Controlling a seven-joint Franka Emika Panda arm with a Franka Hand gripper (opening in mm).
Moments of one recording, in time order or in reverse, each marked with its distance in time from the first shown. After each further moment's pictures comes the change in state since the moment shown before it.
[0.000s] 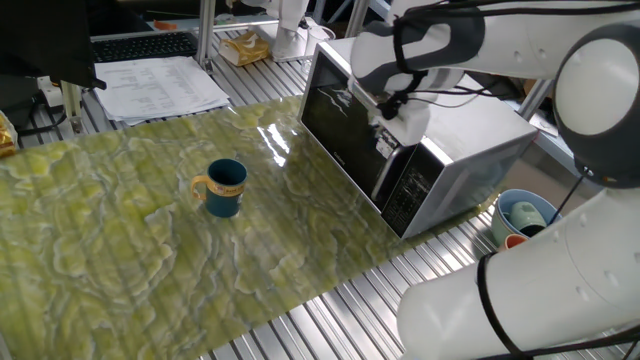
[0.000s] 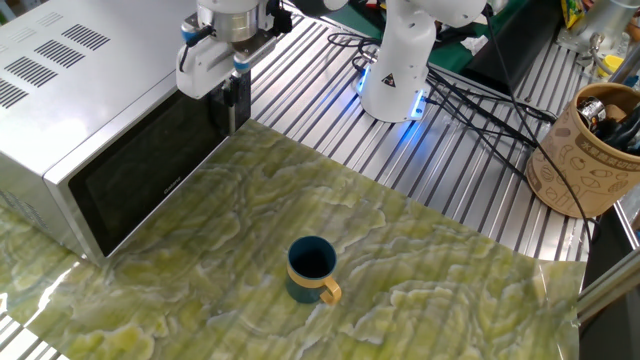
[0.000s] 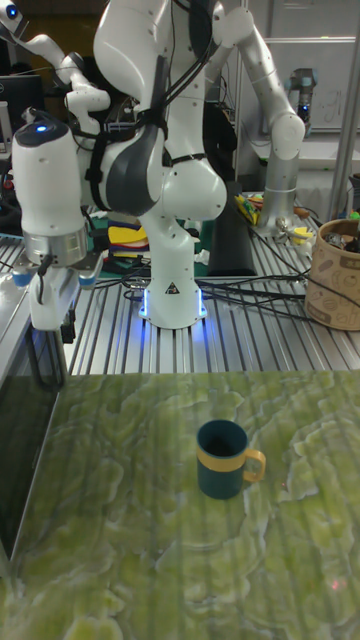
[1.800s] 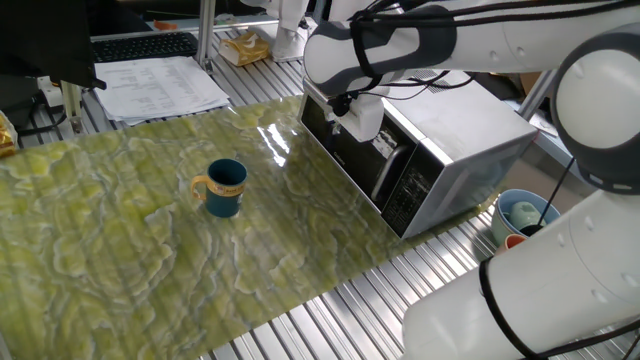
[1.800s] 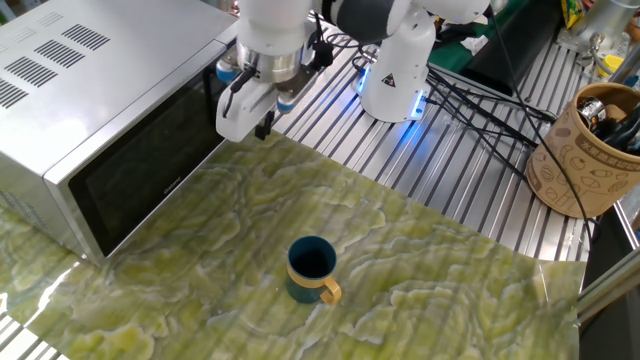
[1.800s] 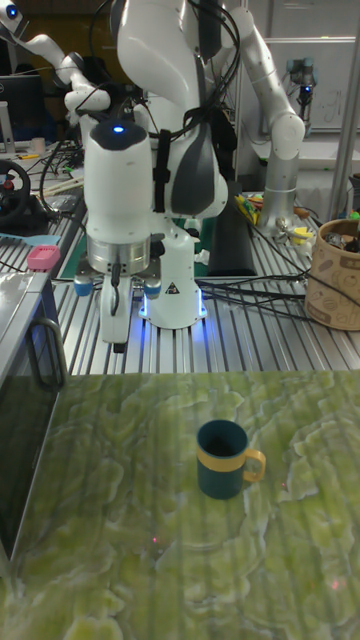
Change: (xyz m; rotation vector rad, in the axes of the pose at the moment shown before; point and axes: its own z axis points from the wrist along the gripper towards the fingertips) arm 0.095 0.035 -0.012 0.011 -0.034 -0.073
